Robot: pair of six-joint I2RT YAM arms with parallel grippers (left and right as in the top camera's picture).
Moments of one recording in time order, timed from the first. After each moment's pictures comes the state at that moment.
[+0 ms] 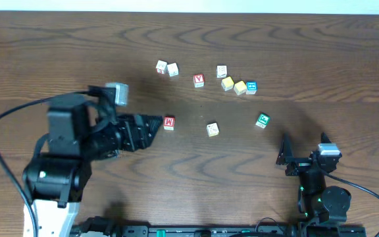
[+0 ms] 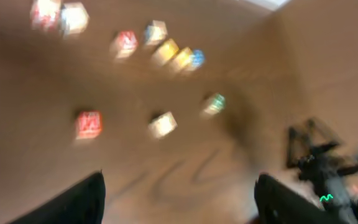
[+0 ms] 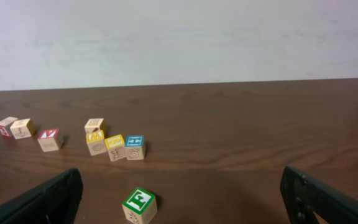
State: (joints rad) left arm -0.14 0.96 1.06 -0.88 0.56 -0.30; right arm -0.05 0.01 0.01 -0.06 -0.09 0.07
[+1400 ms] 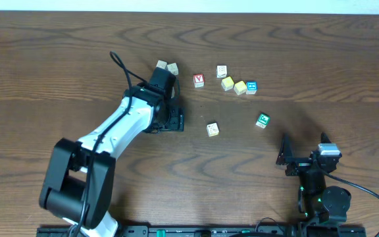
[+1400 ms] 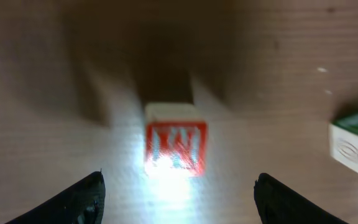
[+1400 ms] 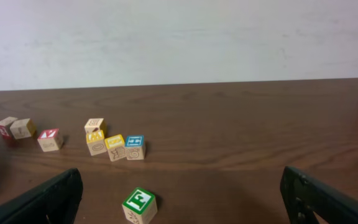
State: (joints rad) left arm -0.39 1.78 1.14 -0.73 0.11 -0.37; right arm -0.05 0.01 0.01 -0.07 -0.09 0.07
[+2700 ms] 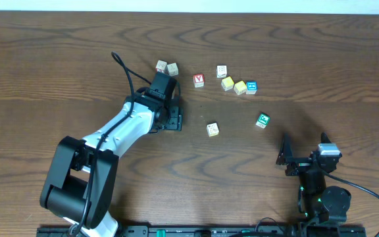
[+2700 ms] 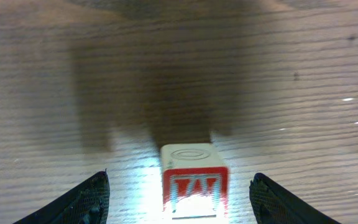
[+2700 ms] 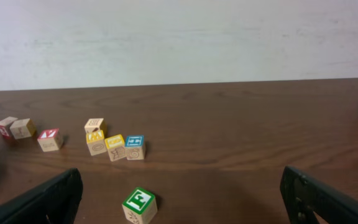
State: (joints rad) left arm -0.40 1.78 1.07 -0.55 0.05 -0.32; right arm -0.05 0.01 0.01 -0.06 -0.09 0.07
